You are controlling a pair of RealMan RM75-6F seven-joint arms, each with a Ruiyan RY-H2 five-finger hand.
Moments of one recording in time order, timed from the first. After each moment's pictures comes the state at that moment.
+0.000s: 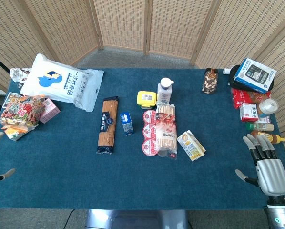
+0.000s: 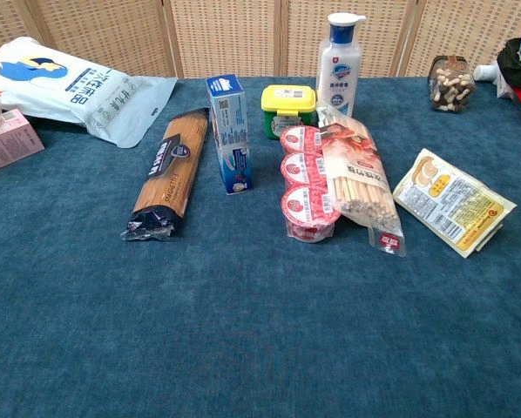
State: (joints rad) left arm -0.05 -1.02 -0.02 -1.60 1.53 1.50 -0.15; right arm 0.07 -1.16 0.05 -1.59 -1.64 1.60 0.01
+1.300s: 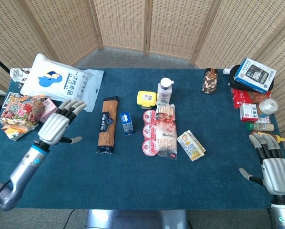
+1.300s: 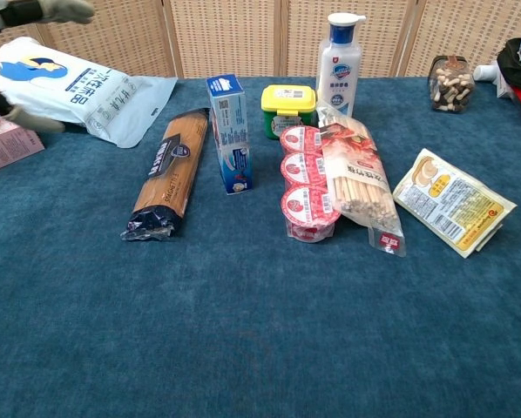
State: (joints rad) left arm -0.56 -1.32 -0.18 -1.43 1.57 1.14 -0.14; right arm 0.07 -1.15 0.07 -1.60 -1.60 1.59 0.04
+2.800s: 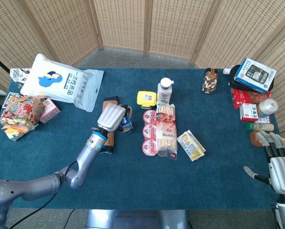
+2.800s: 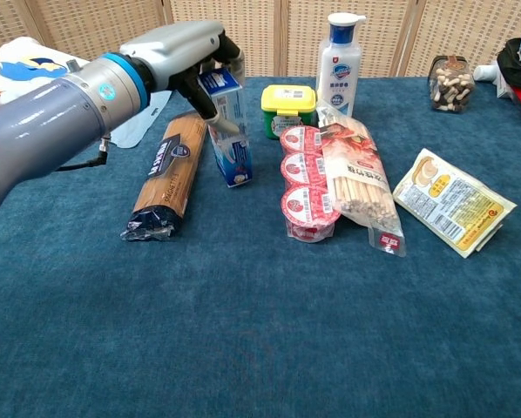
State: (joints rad) left arm -0.92 -1.76 -0.32 -1.23 1.18 1.02 0.29; right arm 0.06 -1.13 0.08 -1.58 -1.58 1.60 0.12
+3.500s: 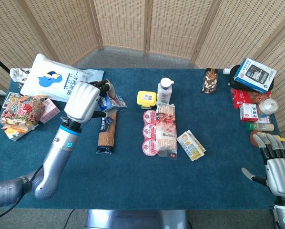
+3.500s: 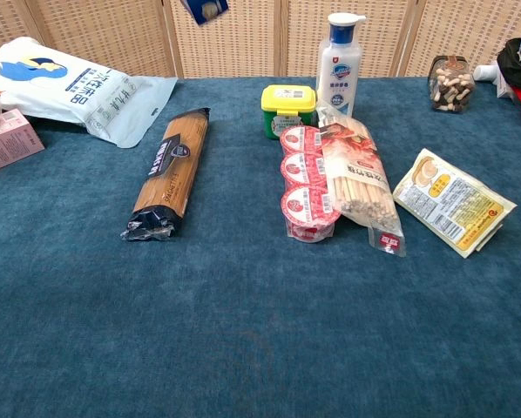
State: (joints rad) left arm -0.82 -1.31 -0.48 -1.87 1.15 1.22 0.46; right arm 0.06 -1.13 0.07 -1.60 -1.61 1.61 0.08
